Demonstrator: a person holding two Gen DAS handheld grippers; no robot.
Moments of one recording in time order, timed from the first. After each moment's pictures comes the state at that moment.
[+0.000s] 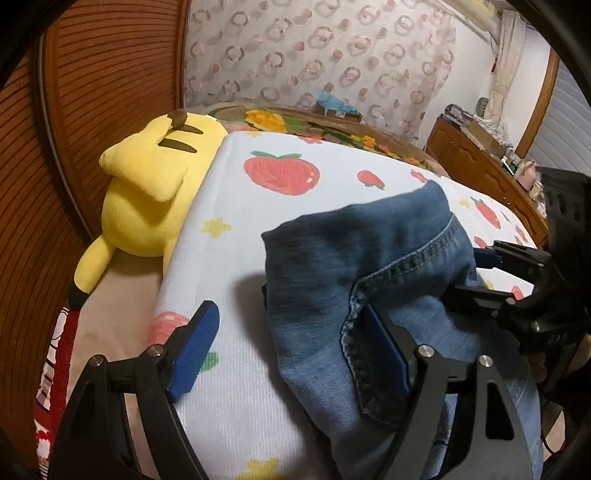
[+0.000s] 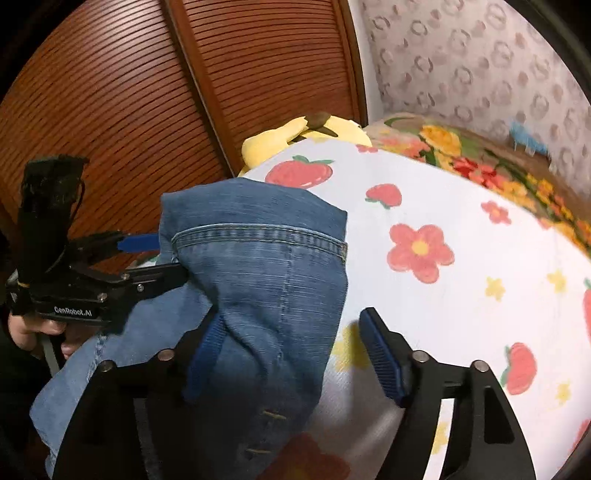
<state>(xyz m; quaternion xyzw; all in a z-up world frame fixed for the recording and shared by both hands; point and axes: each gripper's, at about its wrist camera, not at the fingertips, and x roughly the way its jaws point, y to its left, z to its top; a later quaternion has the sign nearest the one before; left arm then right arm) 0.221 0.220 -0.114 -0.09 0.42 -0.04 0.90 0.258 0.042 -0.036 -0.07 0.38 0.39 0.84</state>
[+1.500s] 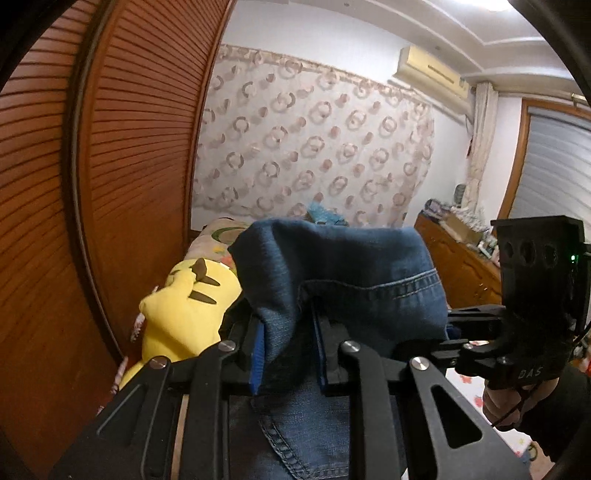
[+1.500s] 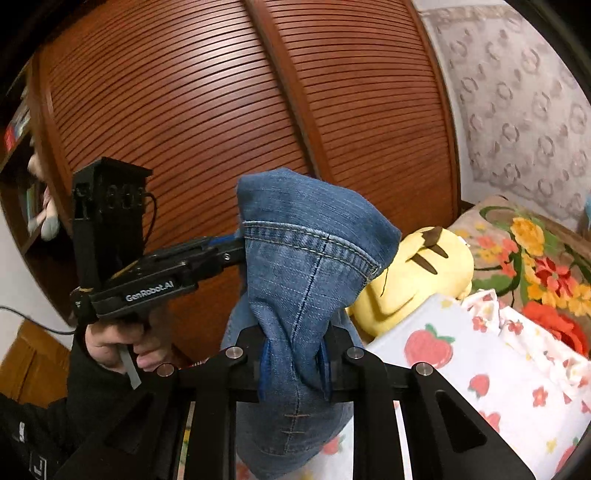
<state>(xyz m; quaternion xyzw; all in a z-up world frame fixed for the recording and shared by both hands) 0.228 0.296 0.083 -0.10 0.24 -0.04 0.96 0.265 0.083 0.122 -0.02 0.28 0.54 0.79</state>
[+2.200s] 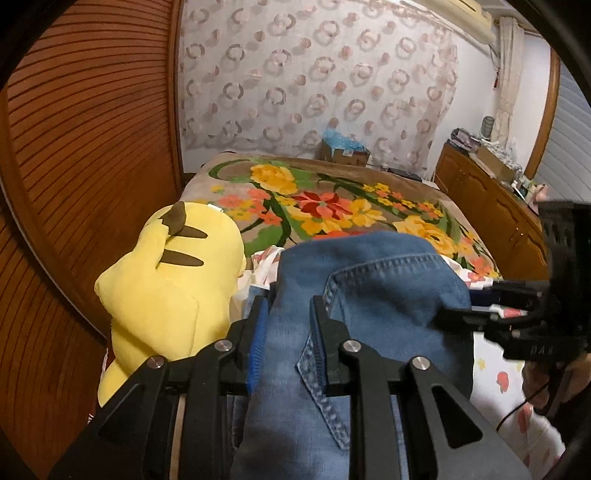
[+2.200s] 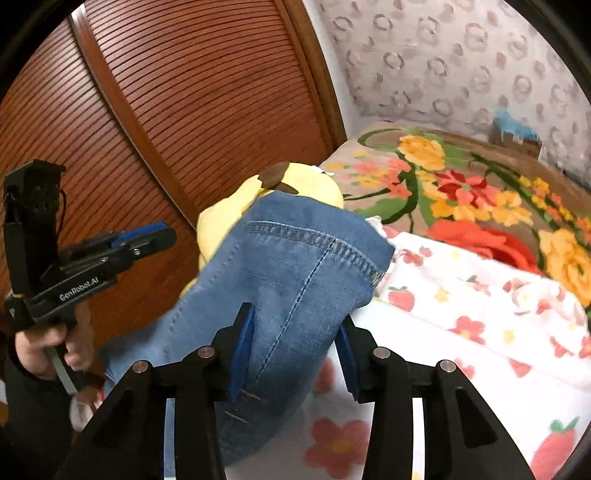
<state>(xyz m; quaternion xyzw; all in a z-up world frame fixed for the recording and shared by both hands) 0.389 0.255 -0.028 -0.05 0.37 -0.03 0.93 0.417 0.018 0.008 -0.01 0.39 0.35 0.85</state>
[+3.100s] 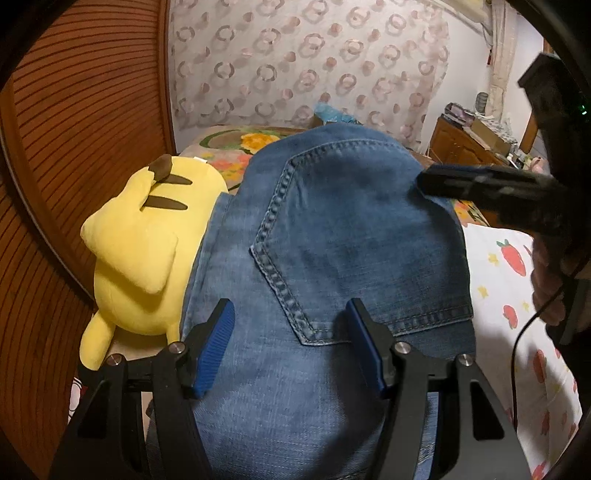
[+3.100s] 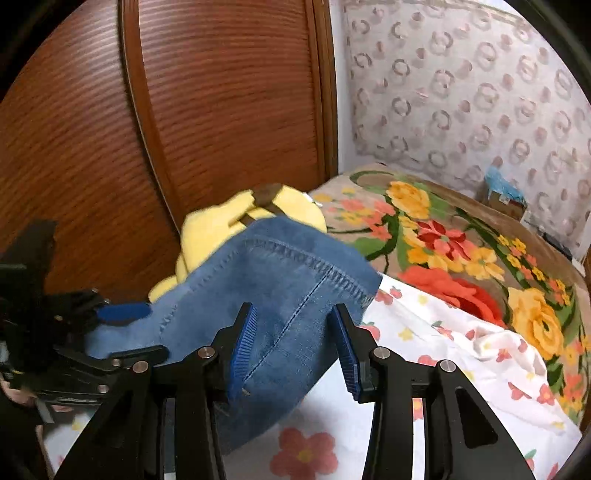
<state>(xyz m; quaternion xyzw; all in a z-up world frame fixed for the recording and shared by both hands) 0.337 0.217 -0.079 -0.05 0.41 -0.03 0.91 0.362 0.076 0.019 -0.10 0.32 0.33 0.89</state>
